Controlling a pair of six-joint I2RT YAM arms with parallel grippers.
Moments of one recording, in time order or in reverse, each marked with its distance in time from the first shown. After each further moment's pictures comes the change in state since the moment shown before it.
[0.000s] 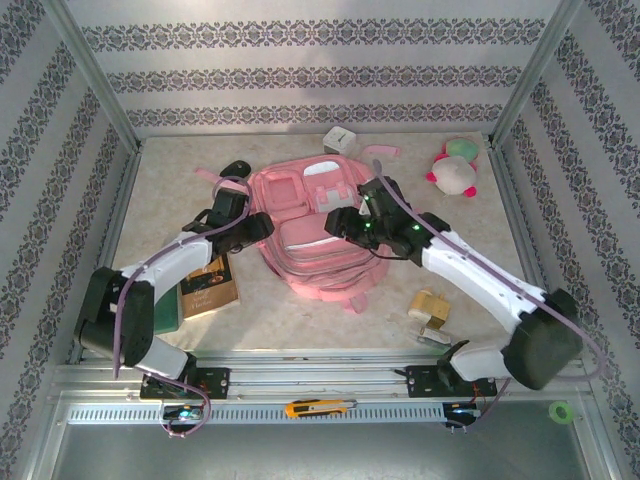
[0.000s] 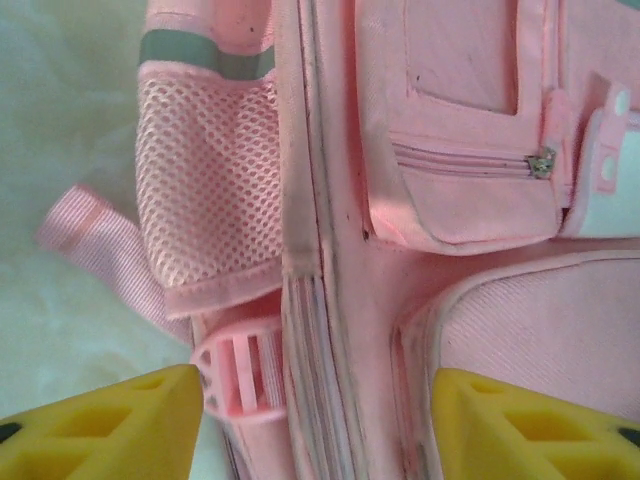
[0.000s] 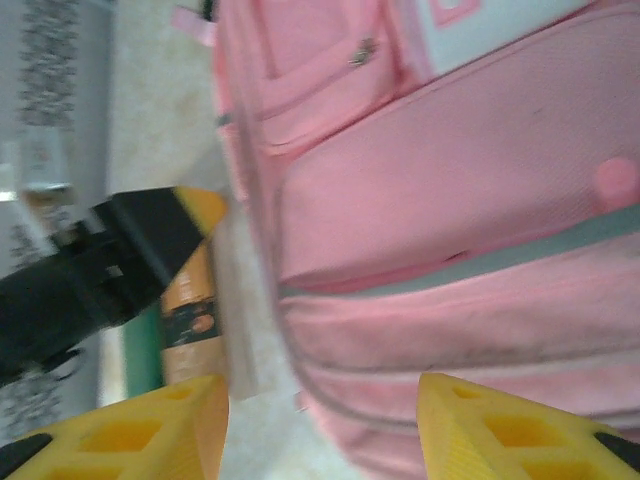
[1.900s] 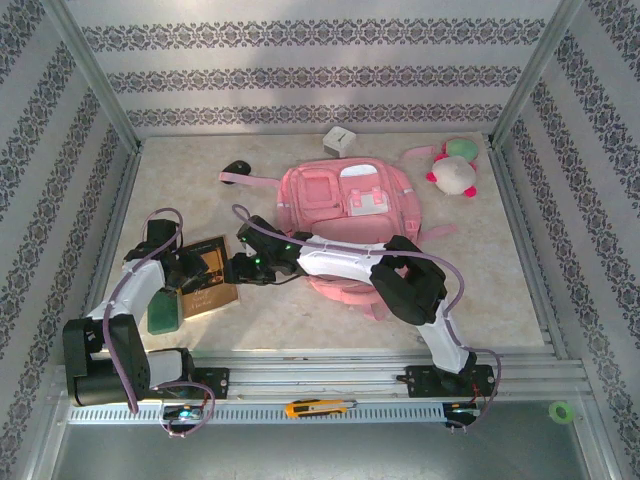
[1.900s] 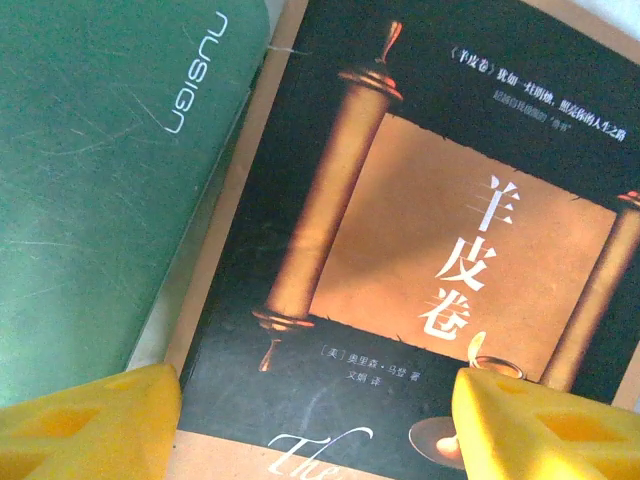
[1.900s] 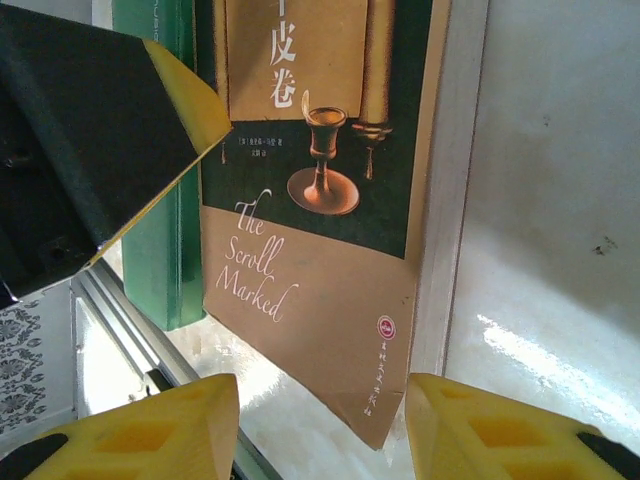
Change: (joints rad) left arm 0.471 -0.270 -0.236 -0.398 -0.051 0.135; right arm 0.417 0.720 0.465 0.199 -0.158 0.091
